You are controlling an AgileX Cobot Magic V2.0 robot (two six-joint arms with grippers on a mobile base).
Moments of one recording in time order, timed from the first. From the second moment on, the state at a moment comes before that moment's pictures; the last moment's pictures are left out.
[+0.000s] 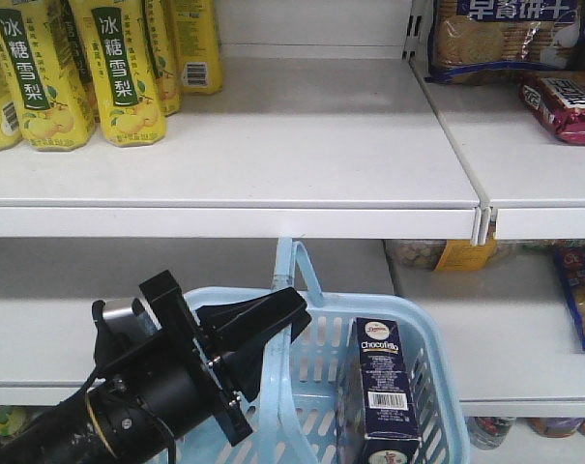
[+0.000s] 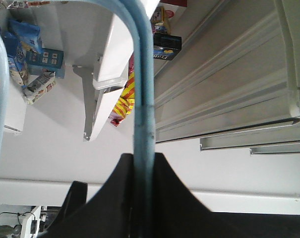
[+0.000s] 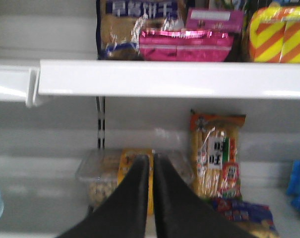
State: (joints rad) left arm -0.84 1.40 -0.40 0.09 -1.06 -1.86; right arm -0.03 -0.01 0.03 0.06 -0.06 -0.09
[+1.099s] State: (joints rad) left arm -0.84 1.40 -0.40 0.09 -1.06 -1.86; right arm 0.06 0.54 -0.86 0.06 0.01 -0.09
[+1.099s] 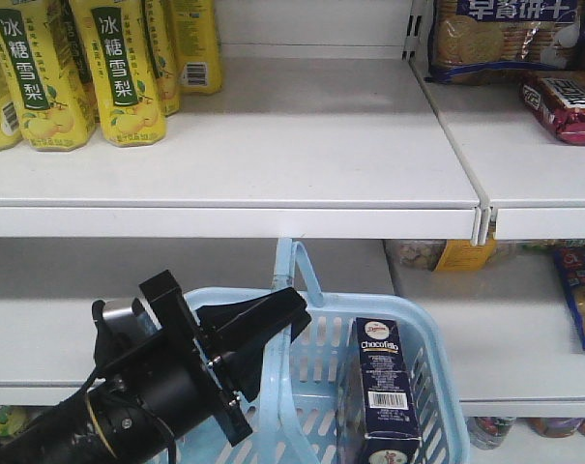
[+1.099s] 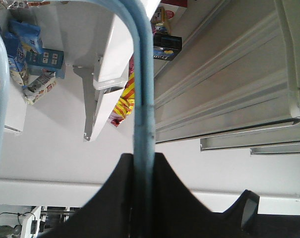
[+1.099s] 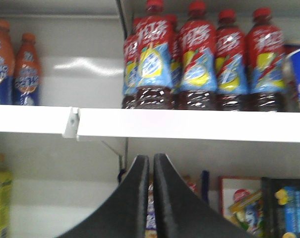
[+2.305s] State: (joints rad) left arm -0.84 1.40 -0.40 0.09 -1.06 -1.86; right arm 0.32 0.91 -1.13 0.27 1.12 0.13
